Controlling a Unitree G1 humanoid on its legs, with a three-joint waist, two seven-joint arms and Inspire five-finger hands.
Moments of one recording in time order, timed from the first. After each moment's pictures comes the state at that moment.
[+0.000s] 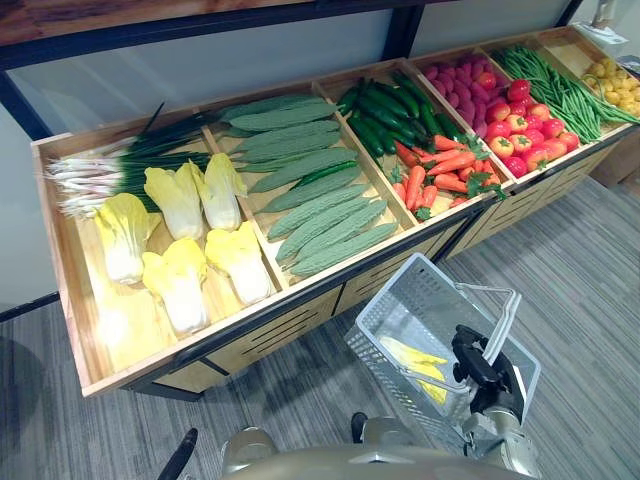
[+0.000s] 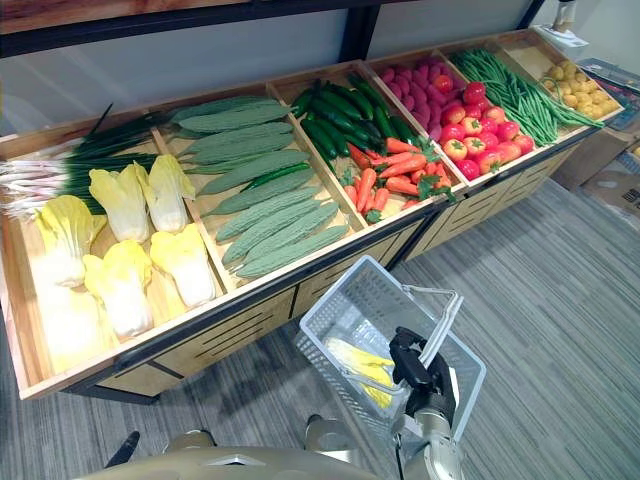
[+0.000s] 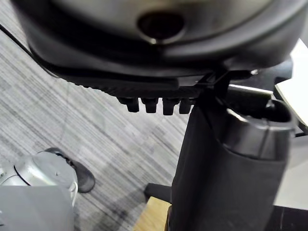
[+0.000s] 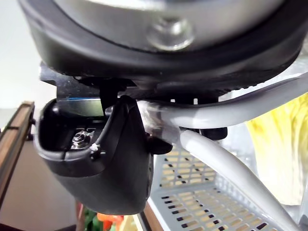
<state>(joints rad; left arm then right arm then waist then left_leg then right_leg) 0.23 -0.02 0.64 0.95 -0.45 -0.17 0.30 0.54 -0.01 -0.18 0.03 0.41 -0.07 -0.05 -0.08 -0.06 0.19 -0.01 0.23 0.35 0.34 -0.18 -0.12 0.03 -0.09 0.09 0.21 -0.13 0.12</state>
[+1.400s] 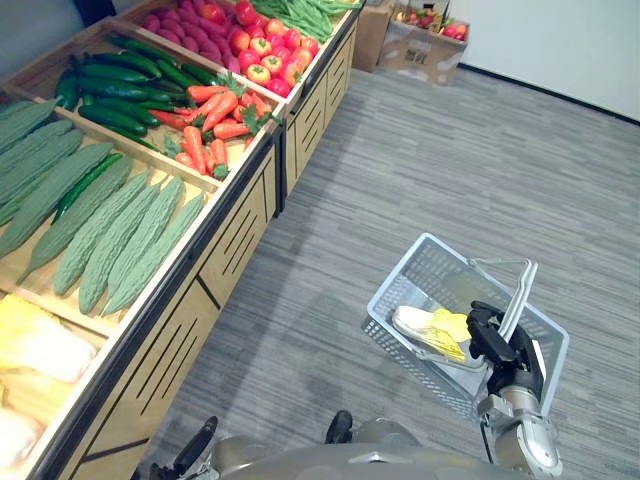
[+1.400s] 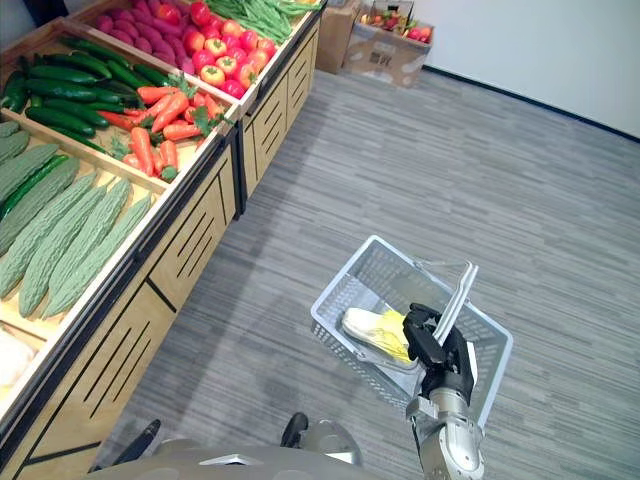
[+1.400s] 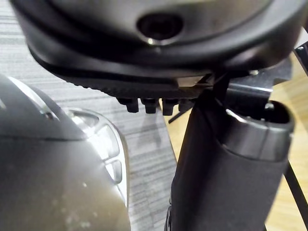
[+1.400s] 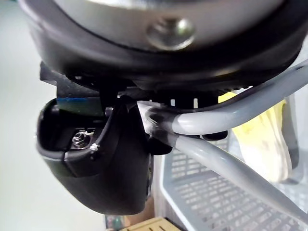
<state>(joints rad) 0.20 -0.03 0.58 0.97 -0.35 -0.15 0.27 0.47 -0.06 -0.20 -0.04 0.40 -0.08 -0.05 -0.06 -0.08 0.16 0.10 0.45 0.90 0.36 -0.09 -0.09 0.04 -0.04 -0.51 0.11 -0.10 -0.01</state>
